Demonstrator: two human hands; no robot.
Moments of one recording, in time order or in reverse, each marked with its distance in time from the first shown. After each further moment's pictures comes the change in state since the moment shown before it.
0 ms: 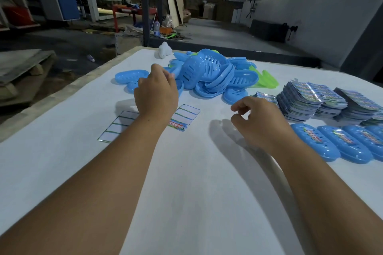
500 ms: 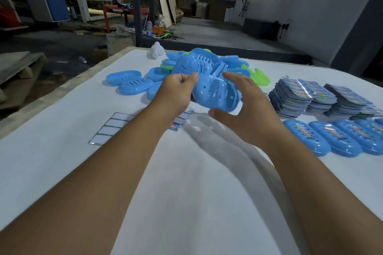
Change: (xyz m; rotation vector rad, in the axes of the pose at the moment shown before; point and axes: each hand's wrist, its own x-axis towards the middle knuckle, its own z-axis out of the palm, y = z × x) left_hand -0.014 0.038 -0.004 -0.767 -0.527 -0.204; right_hand -0.002 -0.008 -0.004 0.184 0.097 -0.218
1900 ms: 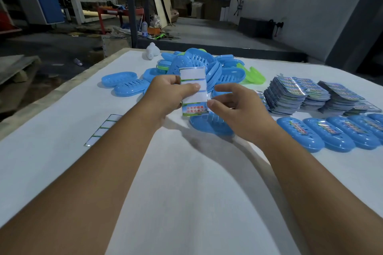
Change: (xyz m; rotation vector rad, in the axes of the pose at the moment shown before) left_hand -0.003 0.004 -0.012 -0.030 -0.077 -0.113; right_hand 0.003 0.000 0.006 0.329 -0.081 0.204
